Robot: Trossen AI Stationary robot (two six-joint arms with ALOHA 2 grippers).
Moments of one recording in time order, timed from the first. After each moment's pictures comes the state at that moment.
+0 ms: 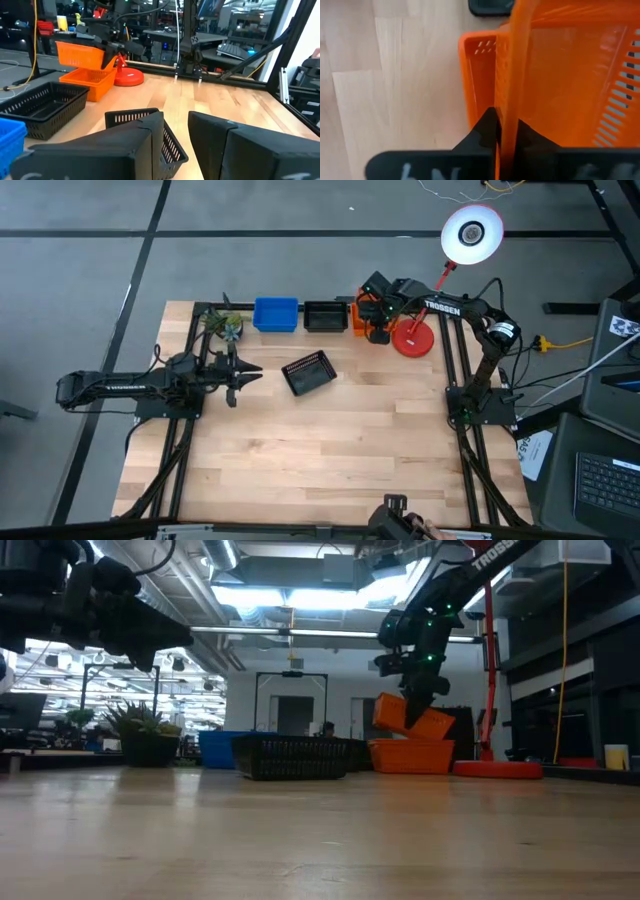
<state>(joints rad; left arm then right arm) 0.20 0.35 0.01 0.40 0.03 -0.13 -0.69 1.79 1.35 -0.77 0.00 -0.64</state>
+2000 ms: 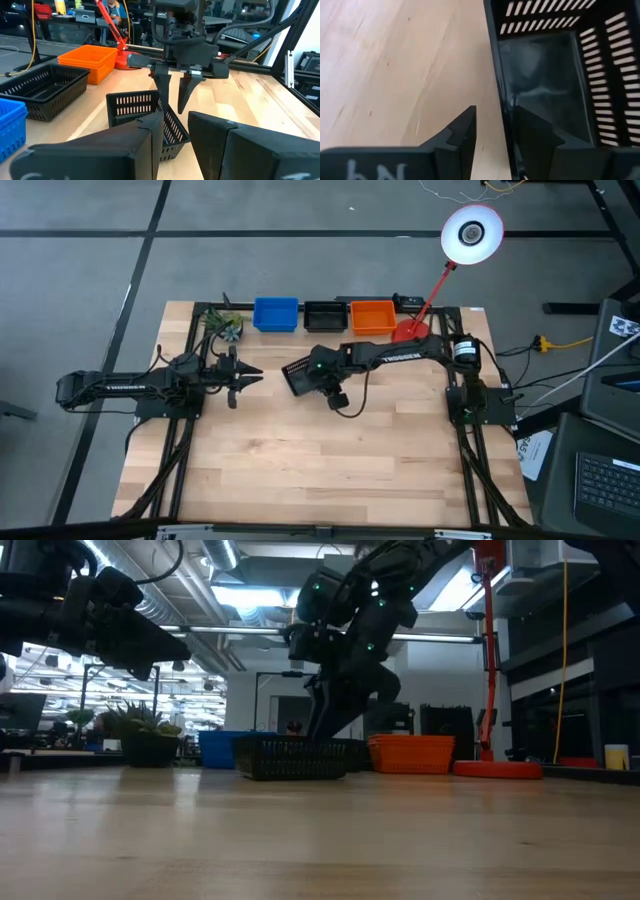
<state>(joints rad) 0.20 0.35 0.01 0.32 0.03 -0.12 -0.12 2.02 1.44 -0.49 -0.13 -0.45</state>
